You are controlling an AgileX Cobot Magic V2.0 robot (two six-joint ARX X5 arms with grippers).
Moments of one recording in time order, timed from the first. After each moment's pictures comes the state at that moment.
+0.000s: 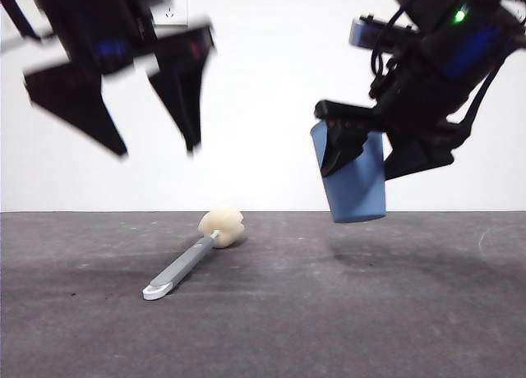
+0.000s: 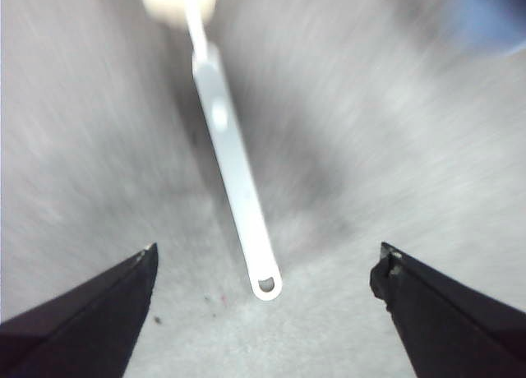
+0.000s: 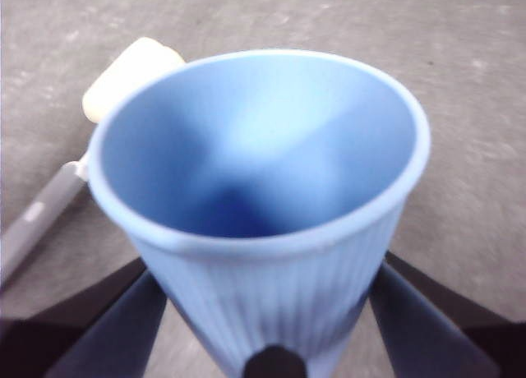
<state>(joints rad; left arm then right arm) -0.65 1.34 1.06 -0.64 -0.10 -0.26 0.51 1.51 0.79 0.16 0.09 0.08</state>
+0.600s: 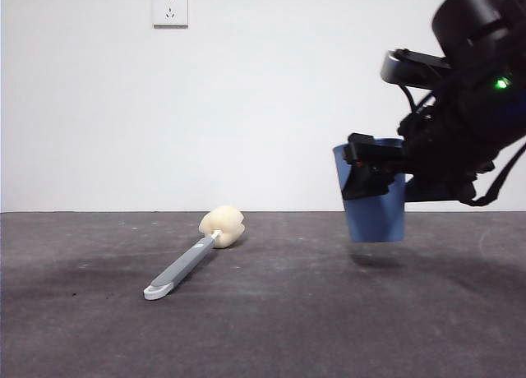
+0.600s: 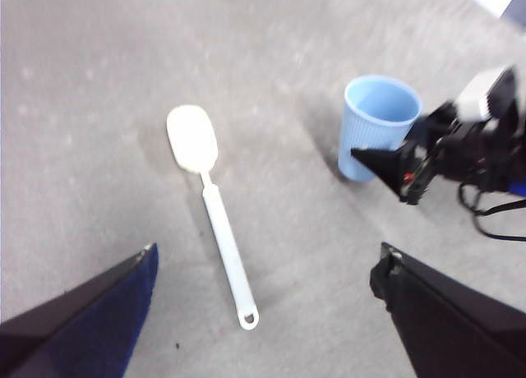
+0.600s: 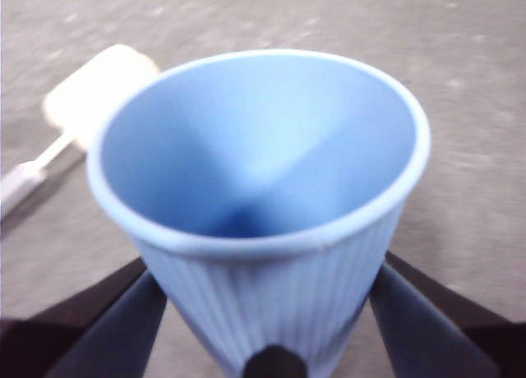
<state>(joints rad) -0.65 0.83 1.06 -0.75 -0.09 -0.24 0.43 1.57 0.57 0.59 0.03 0.03</state>
